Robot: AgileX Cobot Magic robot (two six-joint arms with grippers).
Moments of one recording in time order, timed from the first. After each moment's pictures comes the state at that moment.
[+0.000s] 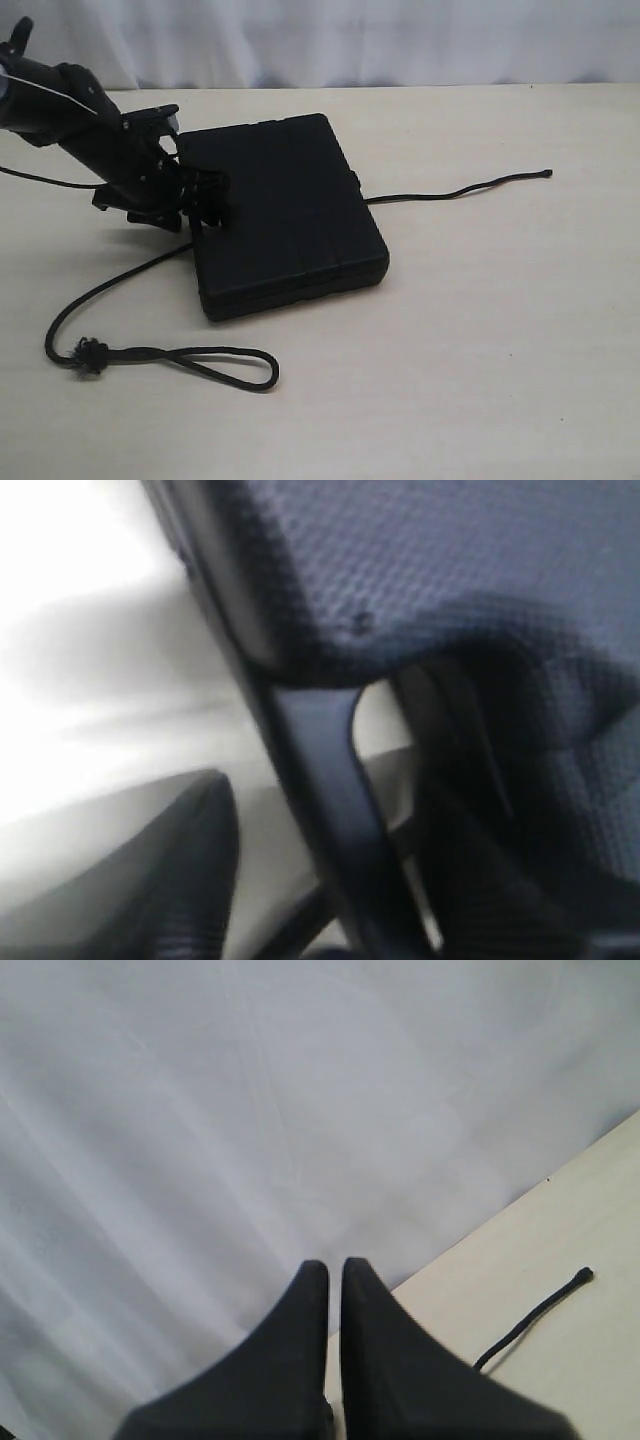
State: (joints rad) left arm -0.08 2.13 -1.29 -0.55 0.58 0.26; right arm 0.01 0.01 0.00 0.65 -0.04 0.07
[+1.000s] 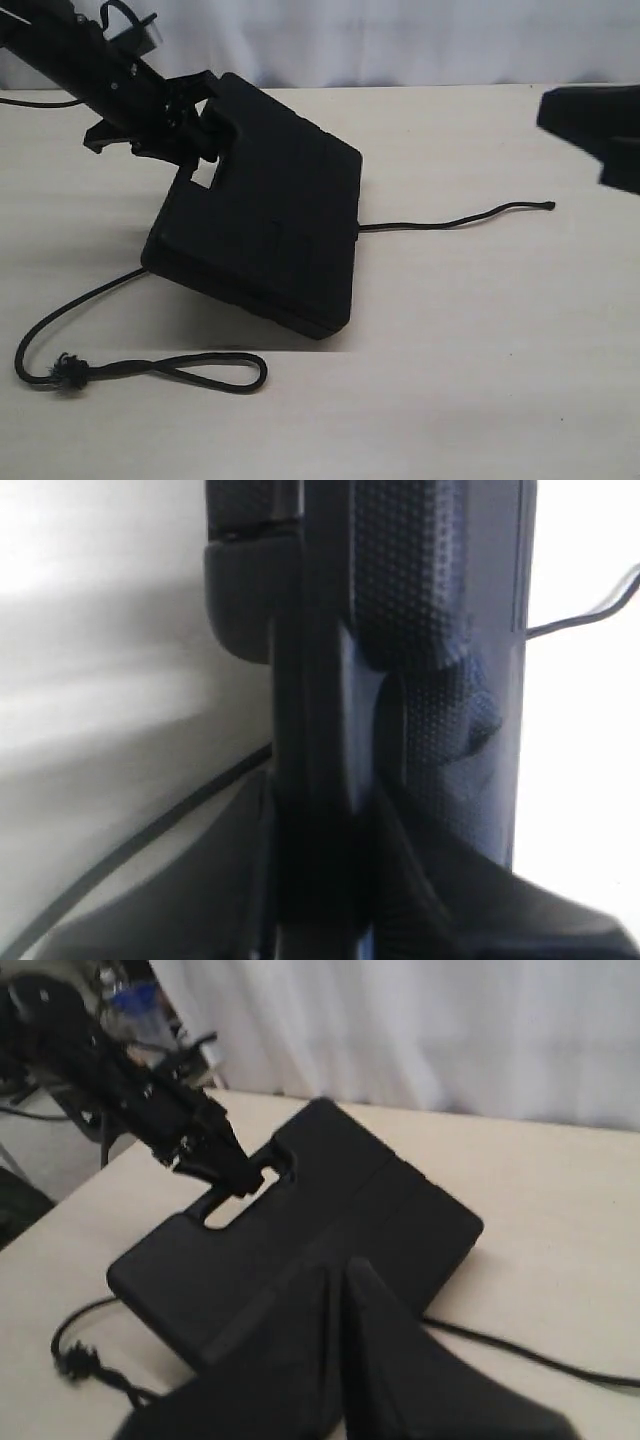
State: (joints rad) left arm -0.02 1.99 -1.47 -0.67 0.95 0.22; right arm 0.06 0.84 -0.65 1.16 0.62 -1.04
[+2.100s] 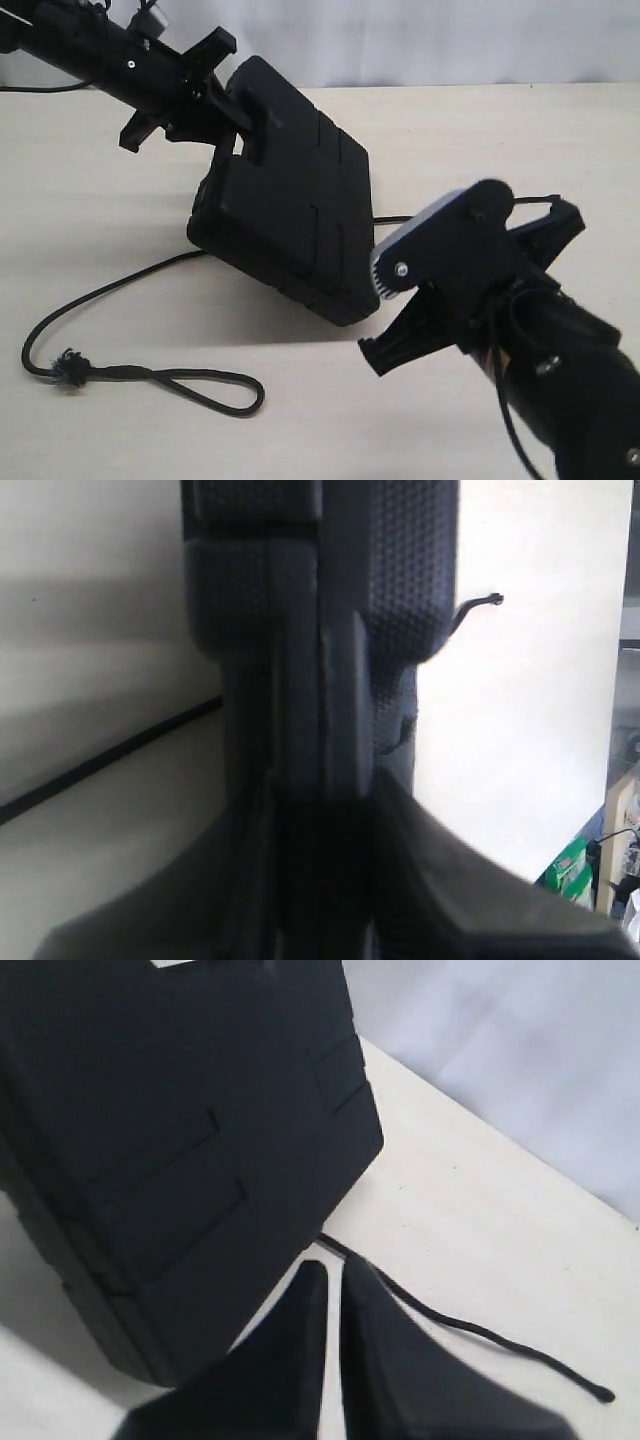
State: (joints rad) left arm -0.02 1.99 -1.47 -0.95 0.97 0.22; right arm 1.15 1.32 -0.48 -1.71 0.85 1.81
